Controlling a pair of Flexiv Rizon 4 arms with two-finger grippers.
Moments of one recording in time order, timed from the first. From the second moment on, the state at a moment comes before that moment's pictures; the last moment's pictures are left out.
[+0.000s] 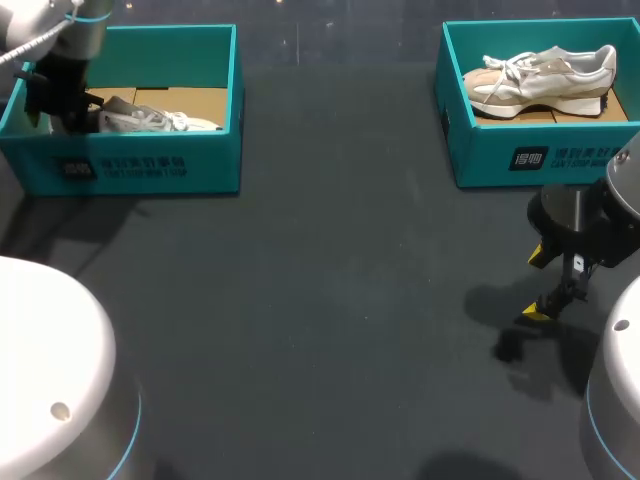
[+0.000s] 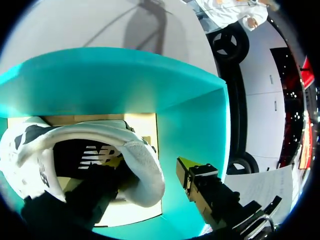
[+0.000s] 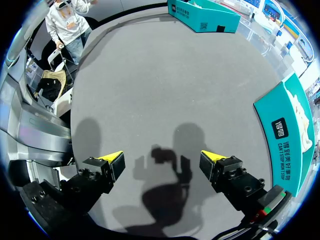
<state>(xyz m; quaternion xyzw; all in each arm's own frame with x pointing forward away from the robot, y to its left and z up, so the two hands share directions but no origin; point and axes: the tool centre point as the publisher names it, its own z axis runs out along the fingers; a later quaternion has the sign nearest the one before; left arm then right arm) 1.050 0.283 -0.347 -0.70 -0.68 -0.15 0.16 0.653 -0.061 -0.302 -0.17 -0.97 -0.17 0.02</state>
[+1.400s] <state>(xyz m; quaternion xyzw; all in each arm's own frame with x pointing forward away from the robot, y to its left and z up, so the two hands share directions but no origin) 1.018 0.272 -0.162 -0.71 -0.70 -0.08 0.05 0.653 -0.061 -0.302 -0.17 -0.97 -0.17 0.02</state>
